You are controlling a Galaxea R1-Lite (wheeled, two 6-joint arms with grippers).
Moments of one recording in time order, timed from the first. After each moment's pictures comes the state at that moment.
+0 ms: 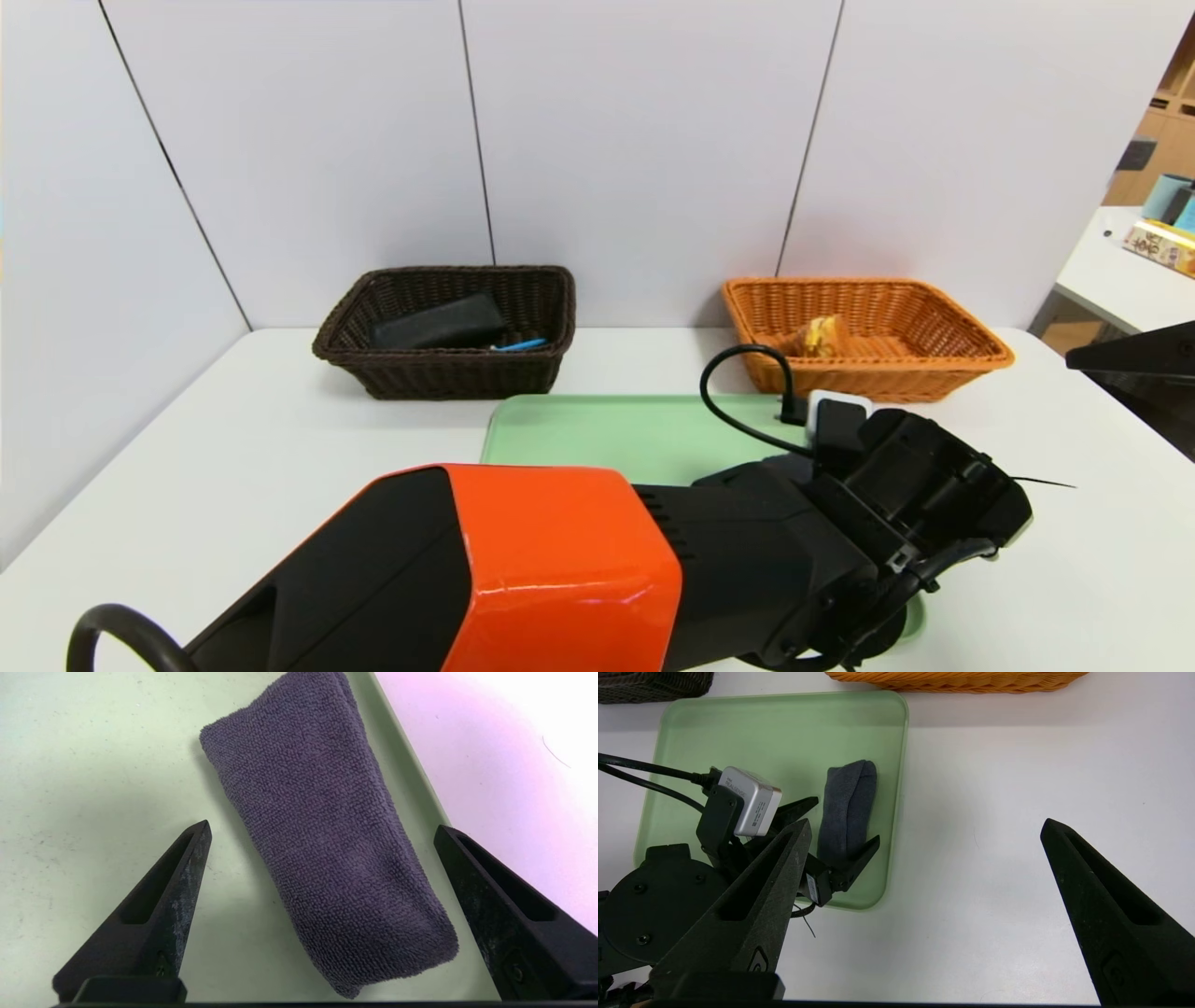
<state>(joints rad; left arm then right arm) -1.16 2.41 -1.94 0.21 0.48 -0.56 -0.08 1.24 -1.25 0.69 0.28 0.03</state>
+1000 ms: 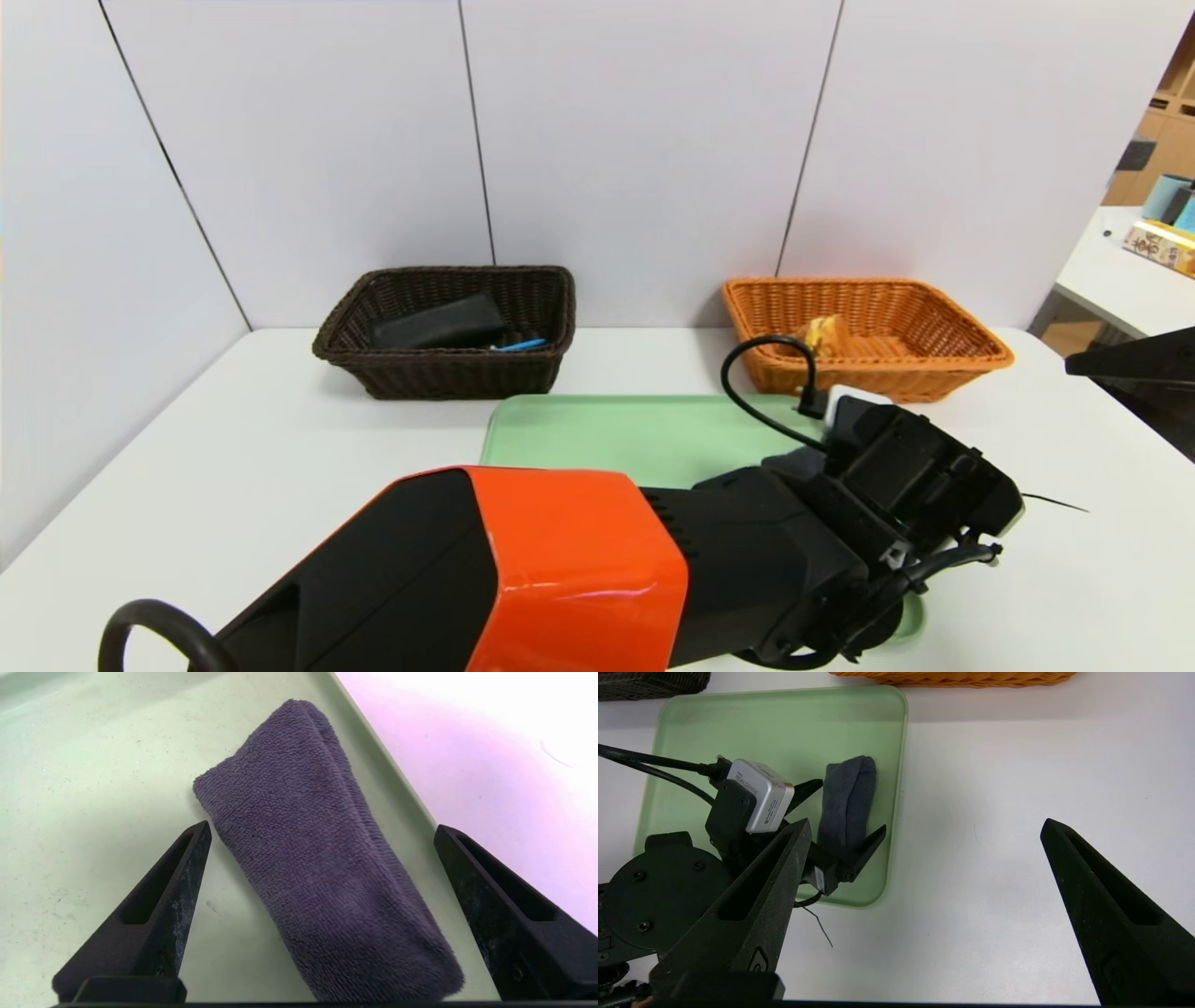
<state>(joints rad) -1.15 2.43 -1.94 0.13 0.49 -0.40 -0.08 1.24 -1.24 0.69 0.28 0.03</state>
